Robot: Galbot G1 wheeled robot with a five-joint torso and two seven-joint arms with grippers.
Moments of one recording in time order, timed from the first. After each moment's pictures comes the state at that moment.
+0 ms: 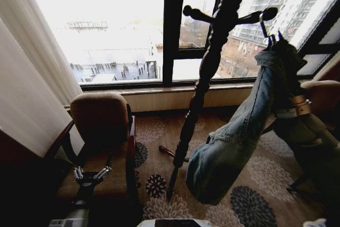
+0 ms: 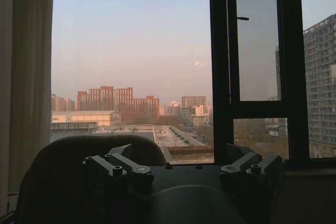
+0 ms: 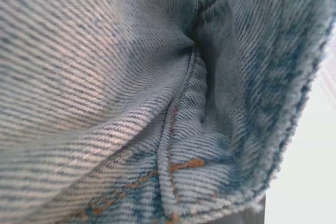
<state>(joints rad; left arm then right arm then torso) 2.04 -1.34 -0.74 -2.24 -0.31 -0.44 0.03 -1.04 0.55 0.67 2.00 -0.22 0.22 0.46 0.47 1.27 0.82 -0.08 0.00</state>
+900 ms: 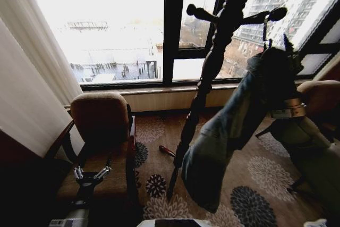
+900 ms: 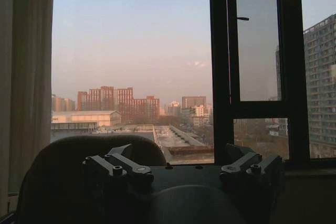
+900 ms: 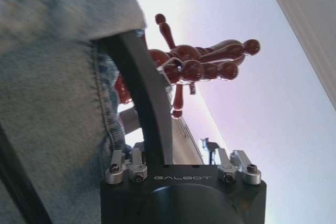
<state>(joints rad) 2.04 -1.34 -0.74 -2.24 -0.31 -0.44 0.03 -1.04 0.57 0.65 1.98 -0.23 0.18 0.50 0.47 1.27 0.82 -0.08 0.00</state>
